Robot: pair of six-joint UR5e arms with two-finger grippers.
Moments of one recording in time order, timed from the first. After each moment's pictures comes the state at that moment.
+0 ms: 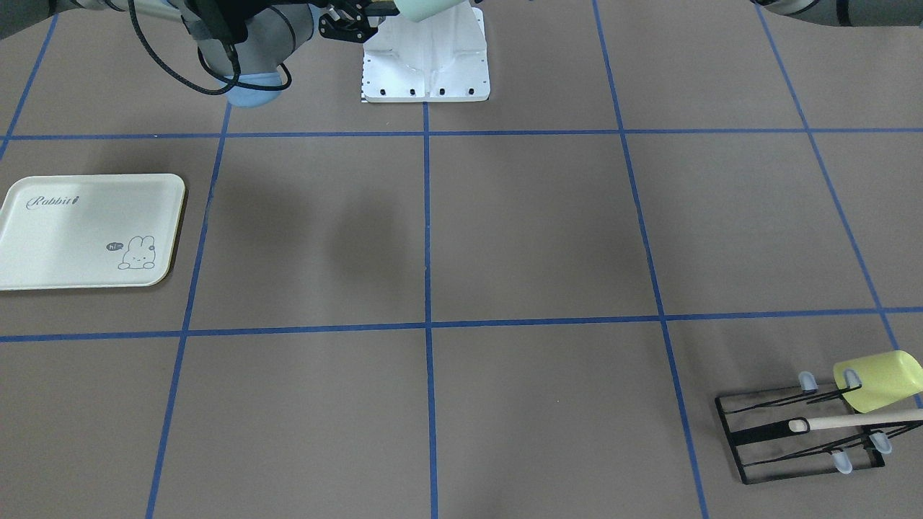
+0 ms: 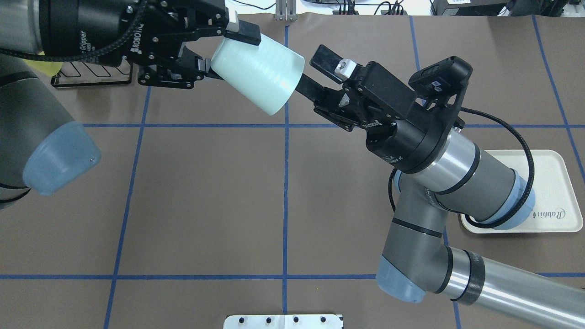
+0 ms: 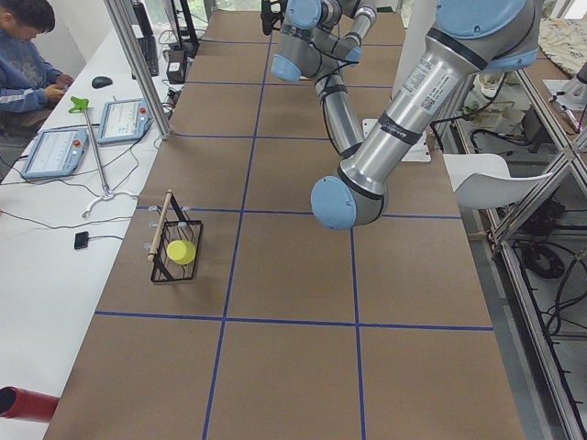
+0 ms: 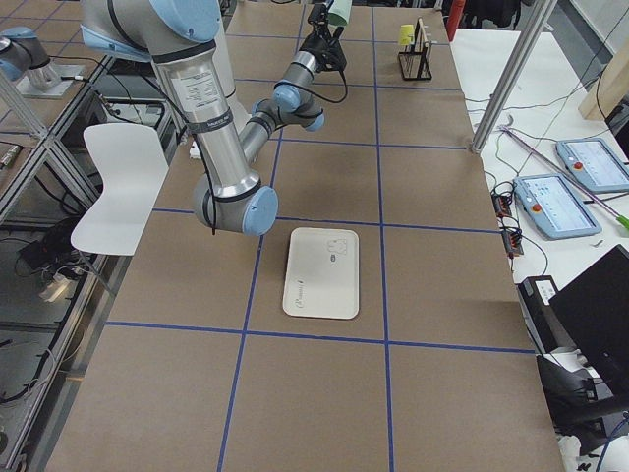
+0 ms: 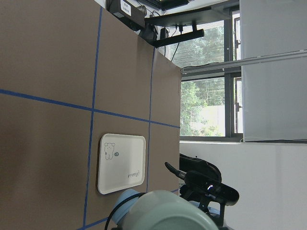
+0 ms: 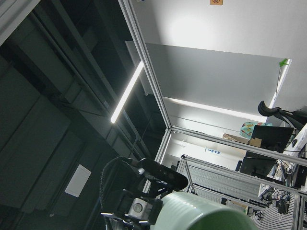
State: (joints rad) left arm -0.89 -2.22 -2.02 -2.43 -2.27 -1.89; right arm 0.46 -1.05 1.79 0.30 1.35 1.59
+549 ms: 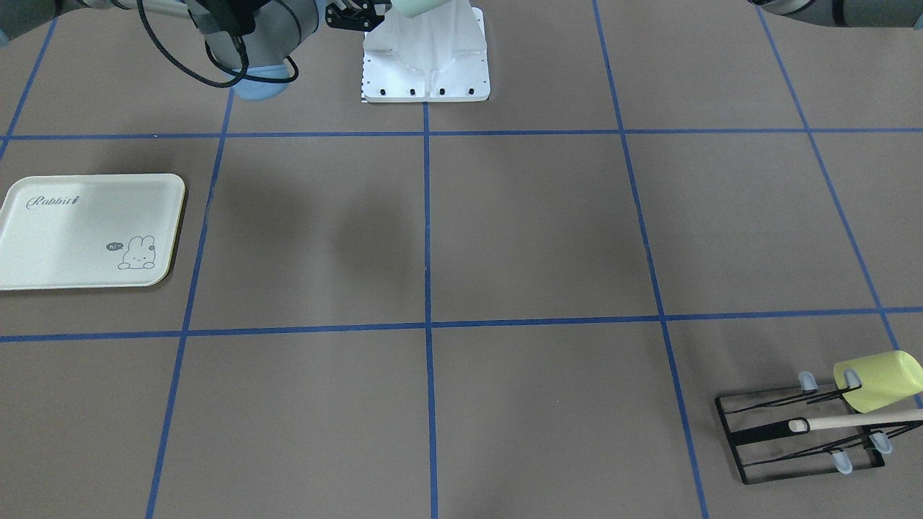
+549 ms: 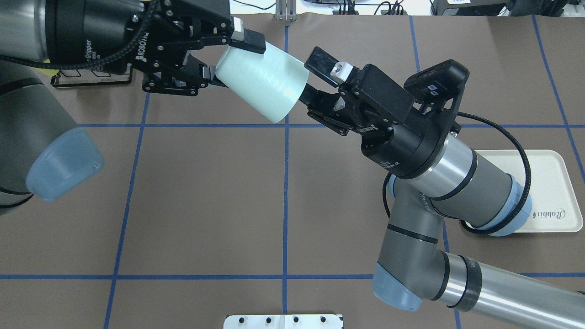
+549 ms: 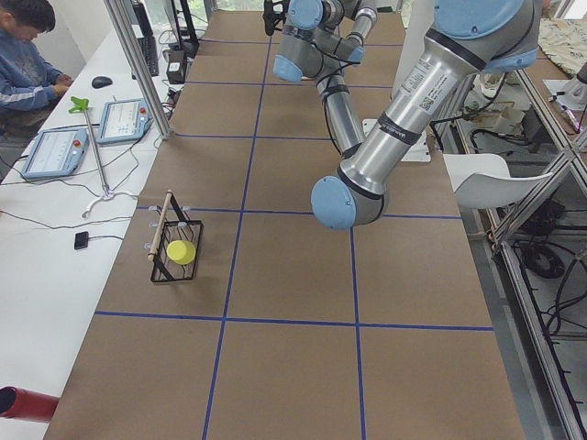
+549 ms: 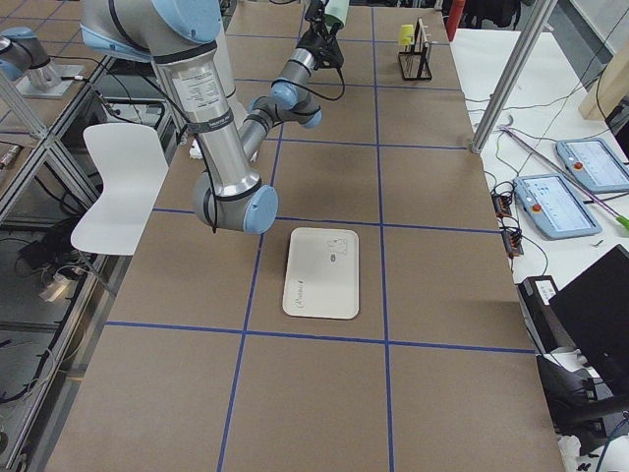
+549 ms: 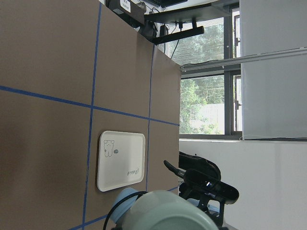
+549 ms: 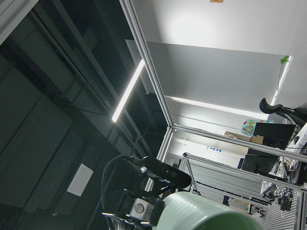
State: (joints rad) left arm -0.88 -2.22 -2.03 -2.43 -2.27 -1.89; right arm 0.44 -1.03 1.80 0.29 1.33 1.59
